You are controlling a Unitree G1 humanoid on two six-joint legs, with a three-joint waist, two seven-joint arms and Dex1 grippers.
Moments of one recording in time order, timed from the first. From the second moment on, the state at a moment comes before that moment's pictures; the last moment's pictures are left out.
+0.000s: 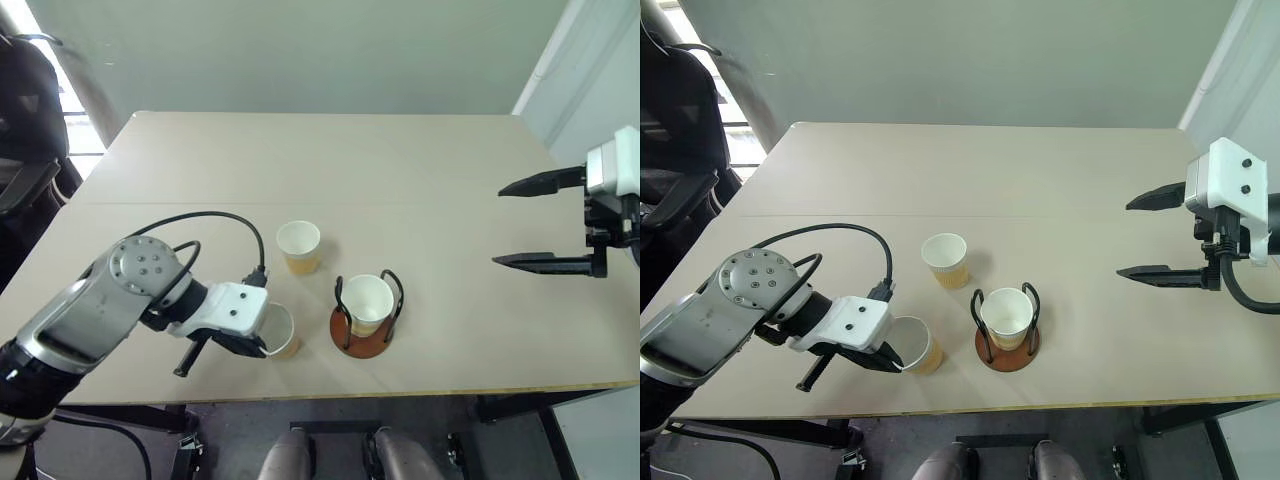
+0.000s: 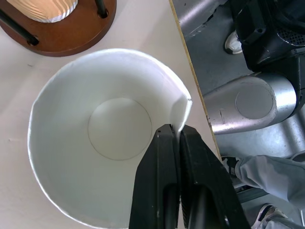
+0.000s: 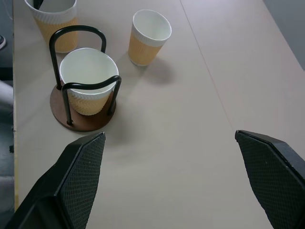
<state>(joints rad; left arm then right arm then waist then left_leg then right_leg) -0.49 1.16 -0.29 -0.39 -0.23 0.42 -1.54 -0.56 -1.26 -0.21 -0.36 0.53 0.63 1.32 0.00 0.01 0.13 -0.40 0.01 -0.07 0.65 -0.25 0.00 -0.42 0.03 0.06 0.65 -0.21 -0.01</state>
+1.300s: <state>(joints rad) -1.40 0.84 -0.68 0.18 -0.62 0.10 -1.58 -0.49 -1.33 -0.27 -0.36 0.50 0.60 1.27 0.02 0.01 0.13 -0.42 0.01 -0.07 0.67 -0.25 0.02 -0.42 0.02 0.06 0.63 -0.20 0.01</state>
